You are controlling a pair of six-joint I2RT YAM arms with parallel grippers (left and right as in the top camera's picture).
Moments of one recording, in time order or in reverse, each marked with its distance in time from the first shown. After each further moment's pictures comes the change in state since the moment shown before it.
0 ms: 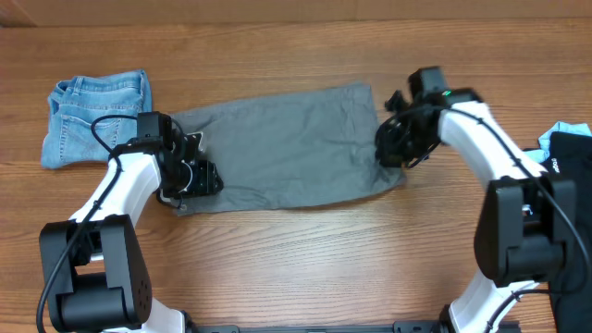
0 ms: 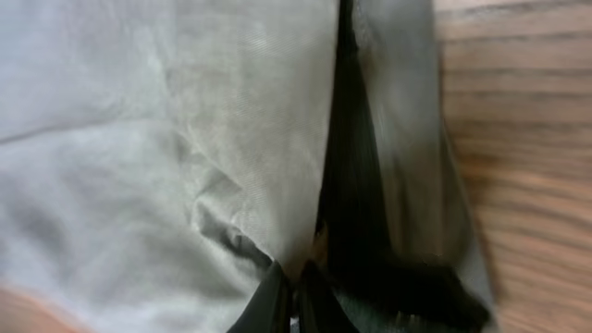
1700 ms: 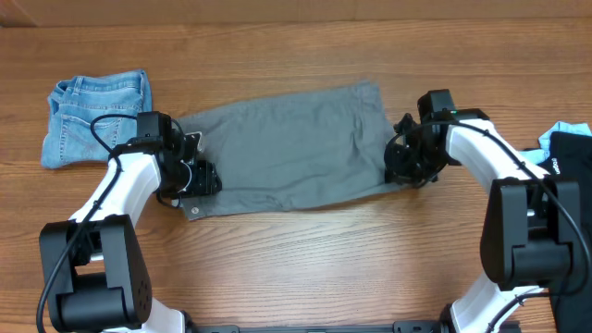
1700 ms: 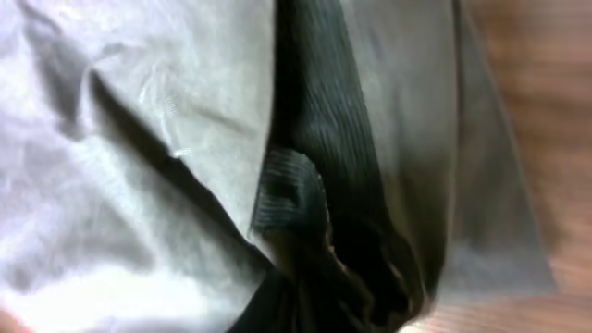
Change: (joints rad) left arm 0.000 0.000 0.000 0.003 -0.034 0.000; right arm -0.058 -0.027 -0.163 0.002 0.016 -0.010
